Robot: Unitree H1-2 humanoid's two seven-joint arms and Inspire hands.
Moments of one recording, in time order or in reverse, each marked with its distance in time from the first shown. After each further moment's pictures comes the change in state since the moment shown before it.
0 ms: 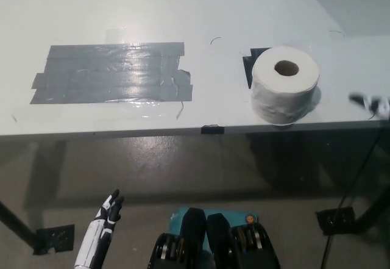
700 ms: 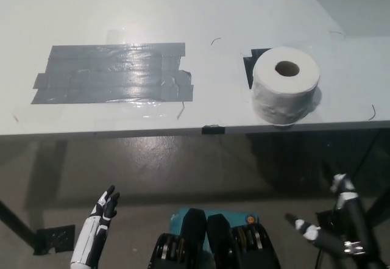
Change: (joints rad) left_arm -0.008 0.002 0.018 -0.004 -0.006 -0.002 0.000; right_arm 0.522 0.365 0.078 0.146 -0.027 -0.409 -0.114
